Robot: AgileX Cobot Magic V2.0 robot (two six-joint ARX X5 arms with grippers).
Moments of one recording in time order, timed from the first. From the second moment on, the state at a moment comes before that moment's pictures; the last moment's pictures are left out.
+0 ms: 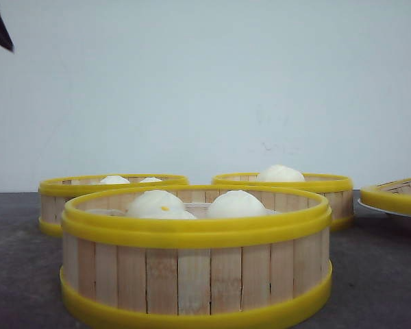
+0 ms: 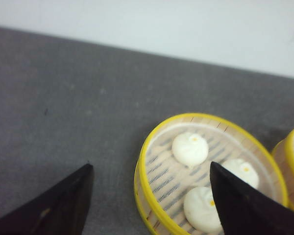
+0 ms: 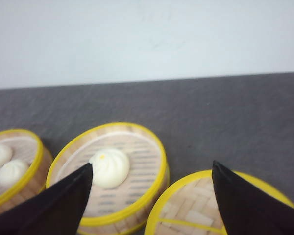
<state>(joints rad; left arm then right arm) -0.09 1.00 0.85 -0.24 0.00 -0.20 0.01 0.77 0.85 -0.37 -0.24 0.16</state>
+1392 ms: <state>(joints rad) -0.13 1.82 1.25 -0.43 0.00 -0.25 0.07 0.82 0.85 -0.39 -0.26 0.17</state>
